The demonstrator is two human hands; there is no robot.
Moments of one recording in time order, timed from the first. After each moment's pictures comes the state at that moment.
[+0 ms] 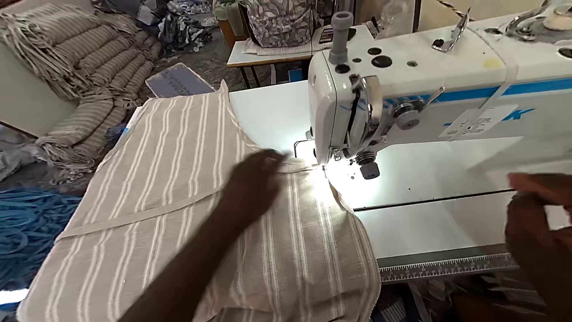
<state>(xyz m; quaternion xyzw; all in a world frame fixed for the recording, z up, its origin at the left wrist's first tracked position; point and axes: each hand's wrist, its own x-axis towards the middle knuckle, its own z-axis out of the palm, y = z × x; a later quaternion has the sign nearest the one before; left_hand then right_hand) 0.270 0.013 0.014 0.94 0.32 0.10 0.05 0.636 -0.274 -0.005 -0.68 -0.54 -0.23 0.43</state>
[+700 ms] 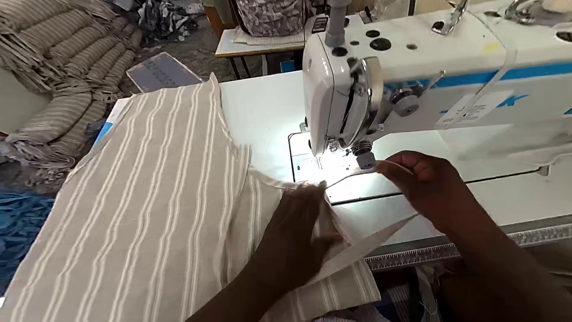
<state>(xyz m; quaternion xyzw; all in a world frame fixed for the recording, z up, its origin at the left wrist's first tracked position) 0.299 -0.099 -0.014 0.93 0.27 0.18 0.17 0.555 -0.182 0.032 -0.77 -0.49 0.18 0.37</state>
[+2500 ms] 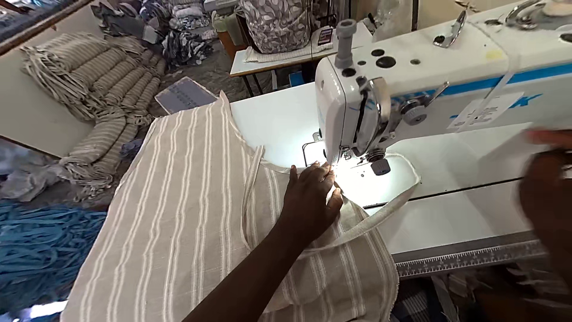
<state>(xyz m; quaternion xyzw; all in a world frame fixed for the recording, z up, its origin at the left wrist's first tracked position) 0.332 -0.044 -0.014 0.94 0.30 0.15 0.08 0.648 -0.247 0.004 -0.75 -0.52 -0.21 0.35</state>
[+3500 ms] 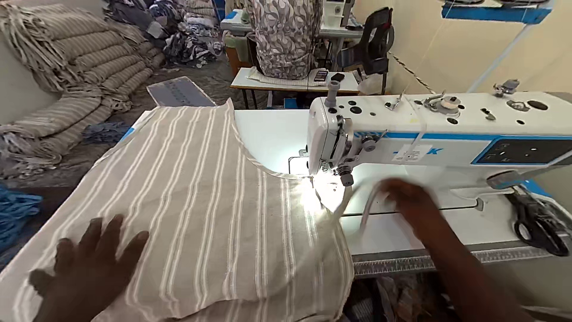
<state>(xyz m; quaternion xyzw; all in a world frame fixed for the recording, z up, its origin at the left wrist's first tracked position) 0.019 -0.040 -0.016 0.72 0.69 0.07 0.05 0.587 -0.222 0.045 -0.75 -0.50 0.22 0.36</state>
